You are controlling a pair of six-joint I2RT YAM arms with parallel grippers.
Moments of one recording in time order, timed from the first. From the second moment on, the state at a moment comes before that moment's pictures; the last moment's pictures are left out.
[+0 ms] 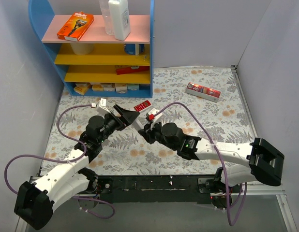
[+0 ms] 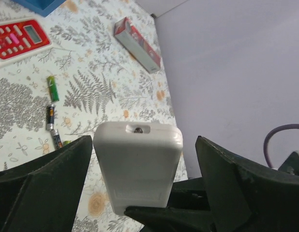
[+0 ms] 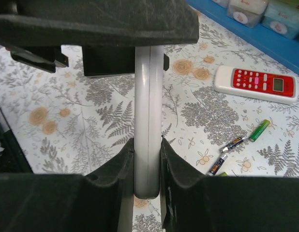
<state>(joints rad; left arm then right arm) -0.52 0.87 0.47 0.26 0.09 -1.03 1.17 1.34 0.72 0.39 0.23 0.19</state>
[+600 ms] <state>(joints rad) -0.52 0.68 0.23 0.74 0.40 -0.90 0.94 1.08 0.66 0.35 -0.35 0.35</state>
